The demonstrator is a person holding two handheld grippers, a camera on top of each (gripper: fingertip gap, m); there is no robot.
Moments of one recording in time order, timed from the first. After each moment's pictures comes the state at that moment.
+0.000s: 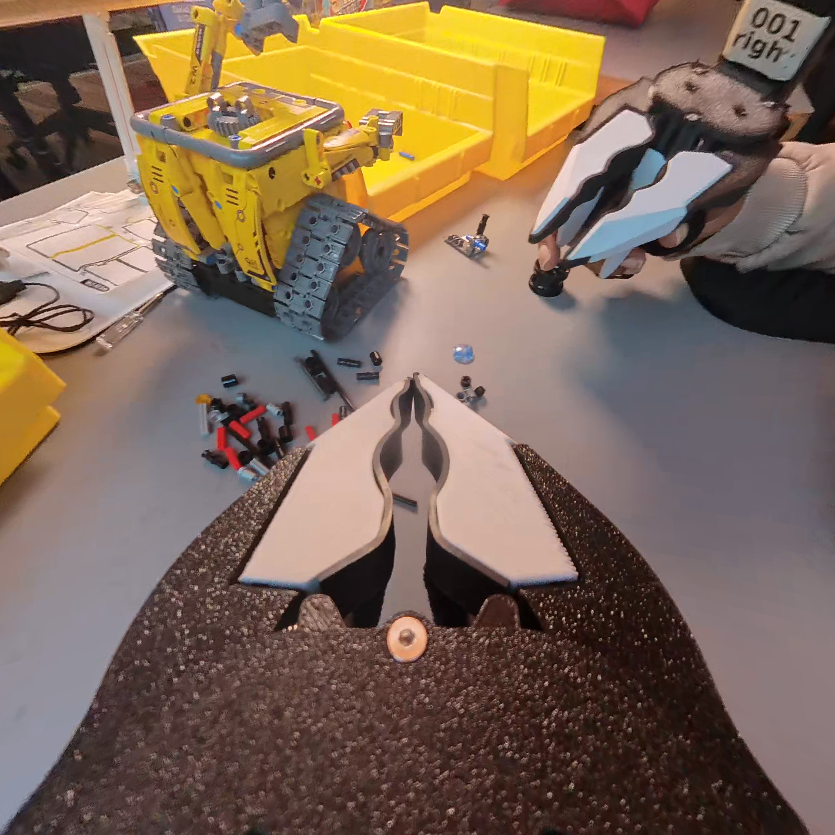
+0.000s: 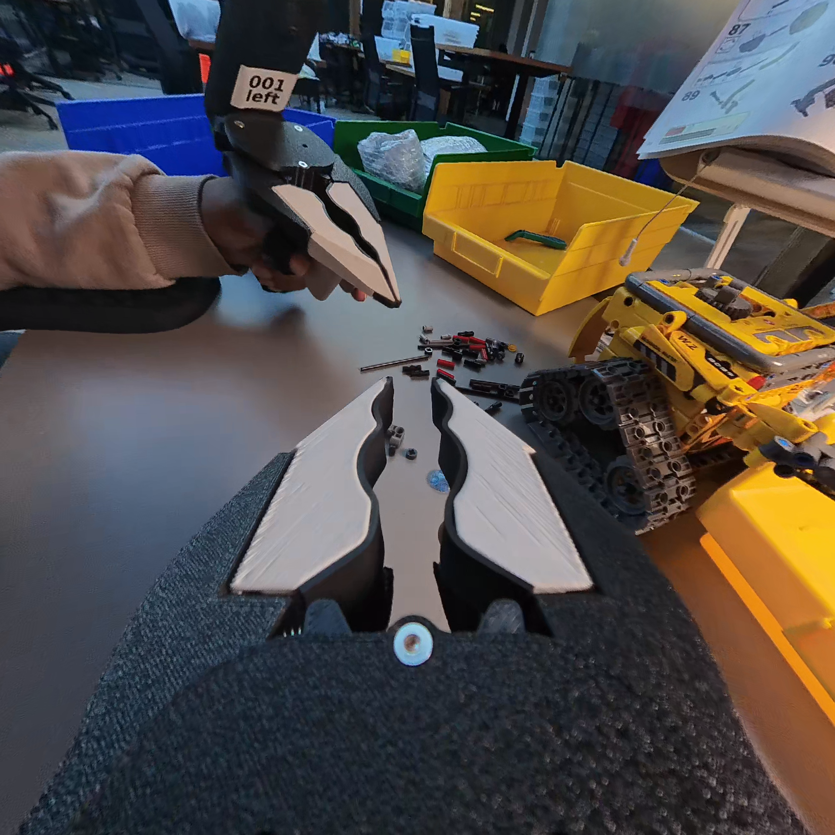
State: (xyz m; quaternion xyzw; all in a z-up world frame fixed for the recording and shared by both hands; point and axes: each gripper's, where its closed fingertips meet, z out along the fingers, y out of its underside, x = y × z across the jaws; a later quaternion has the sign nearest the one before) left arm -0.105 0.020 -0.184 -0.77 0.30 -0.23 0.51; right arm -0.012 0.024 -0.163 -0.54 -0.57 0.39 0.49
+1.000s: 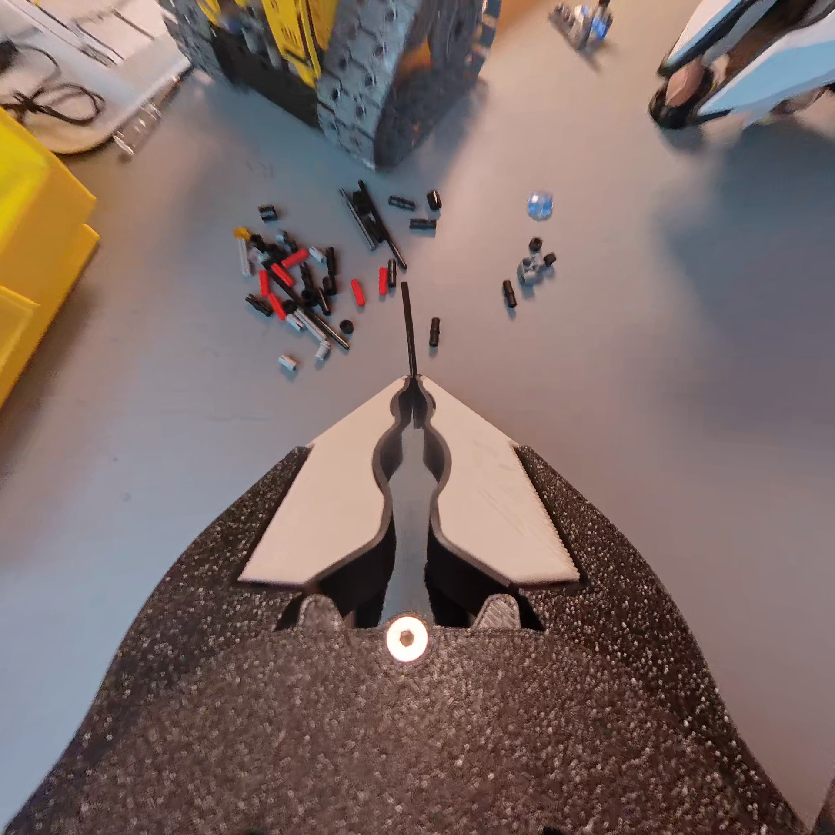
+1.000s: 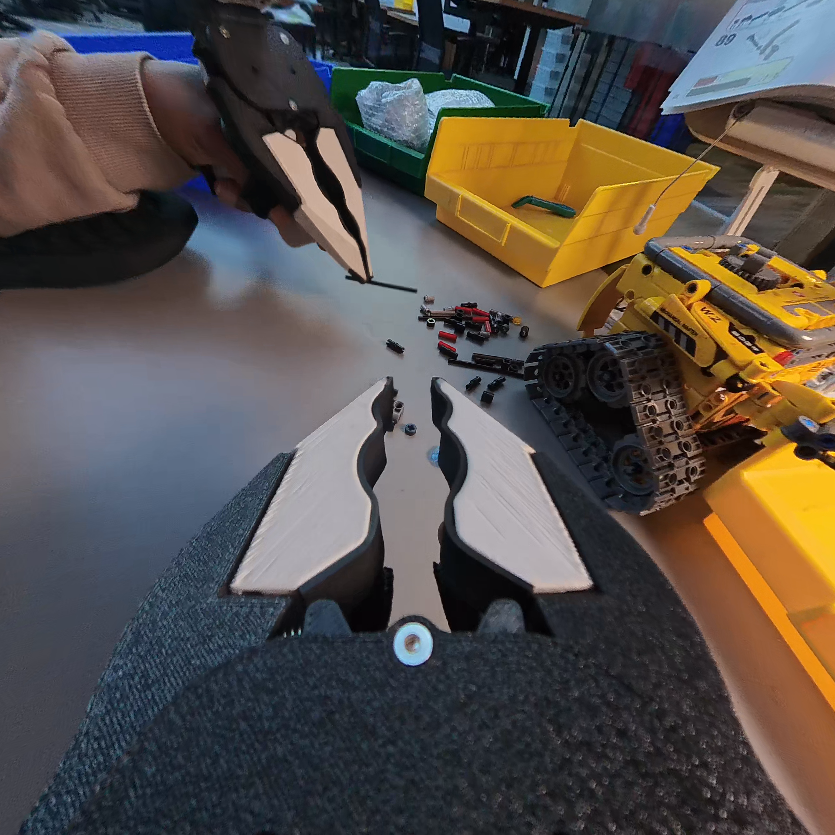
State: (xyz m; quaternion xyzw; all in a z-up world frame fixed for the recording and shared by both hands) left arm -0.151 0.000 -0.216 -0.88 0.28 -0.13 0.37; right arm -0.011 0.026 -0.180 -0.55 -0.58 0.37 0.47
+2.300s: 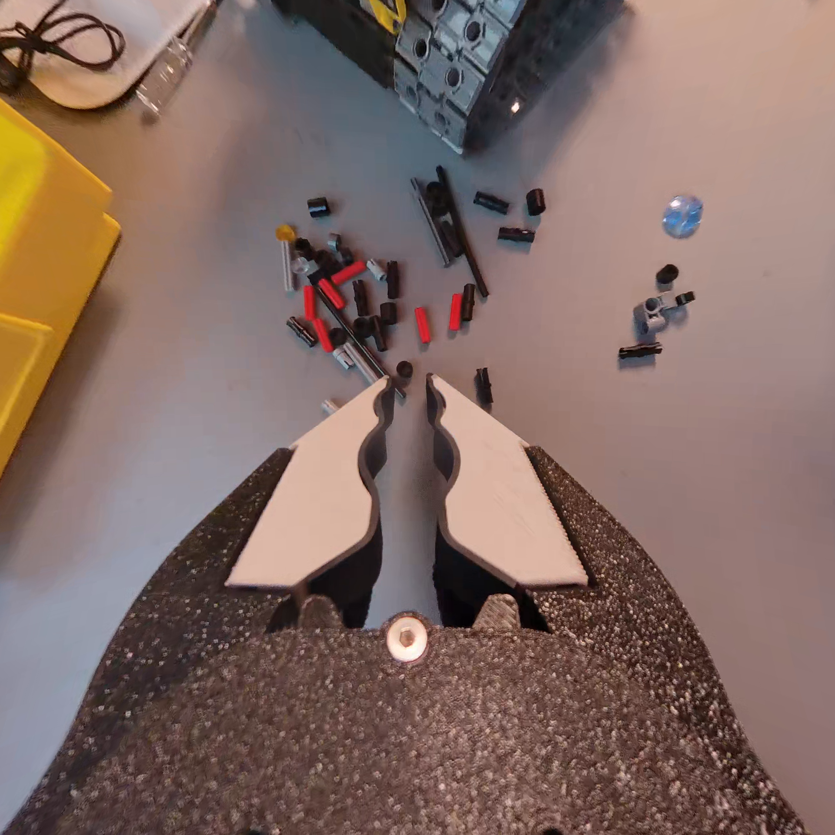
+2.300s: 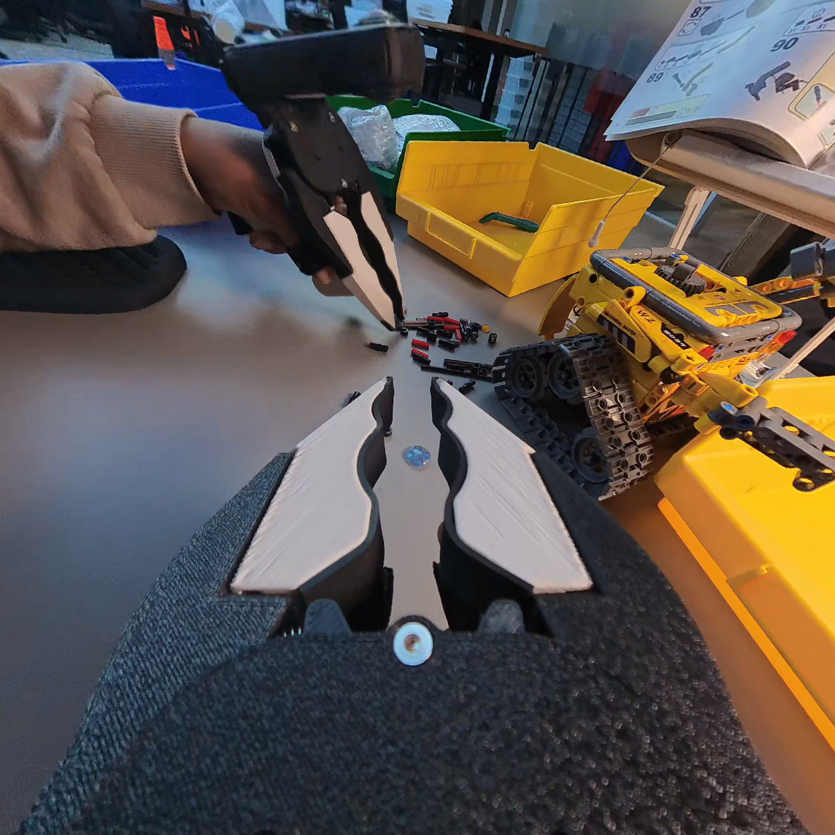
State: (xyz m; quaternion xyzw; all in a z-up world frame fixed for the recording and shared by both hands) left arm -0.155 0.050 -0.253 -0.92 0.25 -0.05 0.30; right arm 0.001 0.037 -0.168 -0.55 -0.56 0.36 0.50
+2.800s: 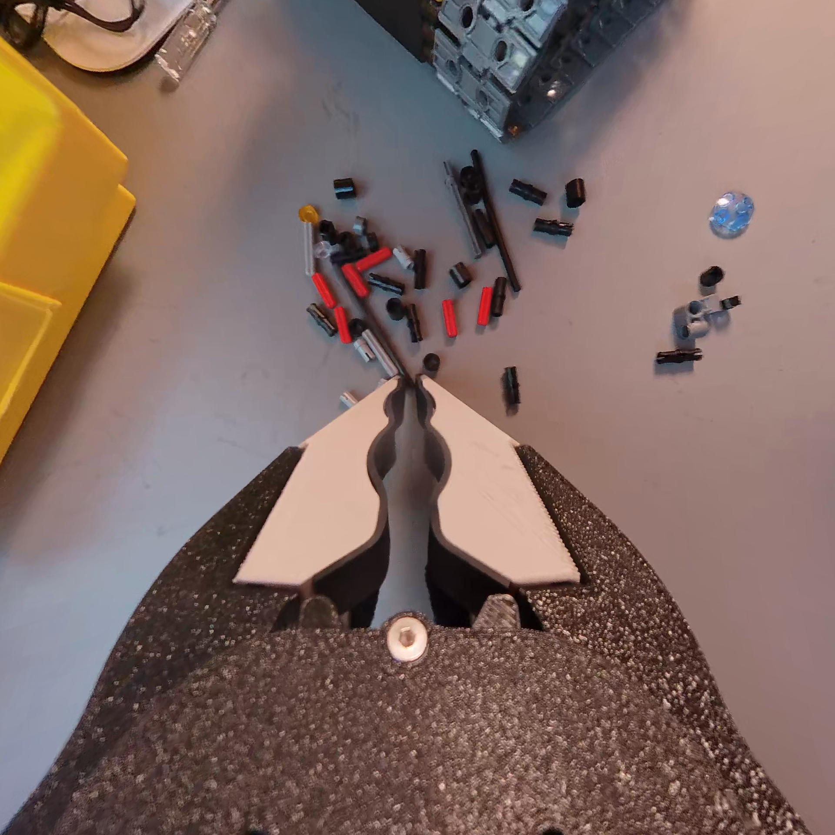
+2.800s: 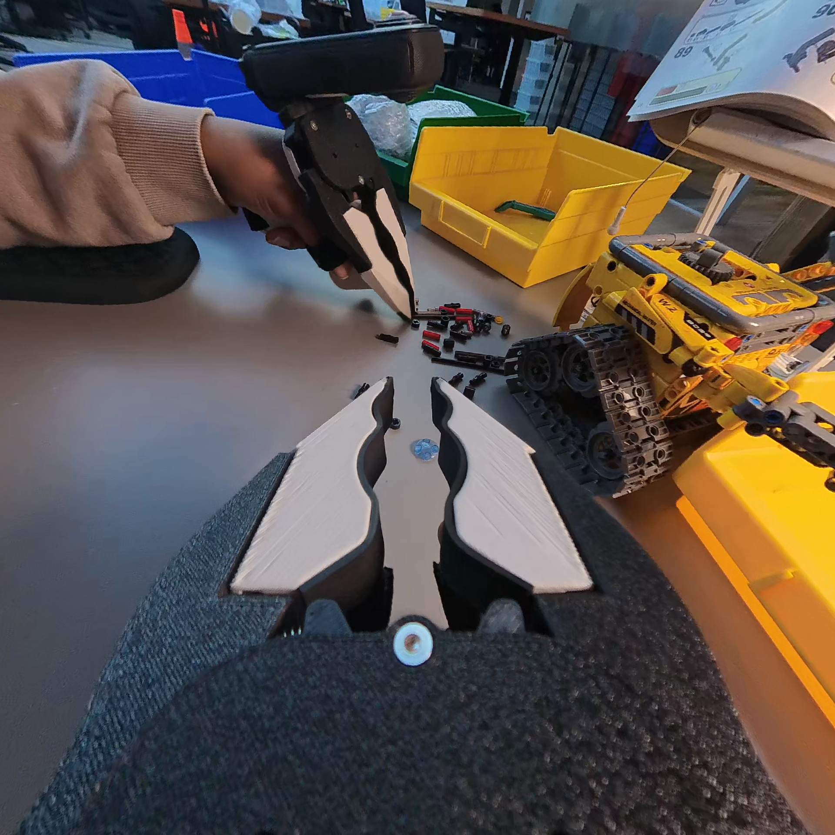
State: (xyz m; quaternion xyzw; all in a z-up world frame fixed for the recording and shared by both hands) left arm -0.164 0.054 -0.258 -0.92 0.23 -0.05 0.30; right arm 0.001 0.034 -0.174 -0.55 -0.57 0.37 0.48
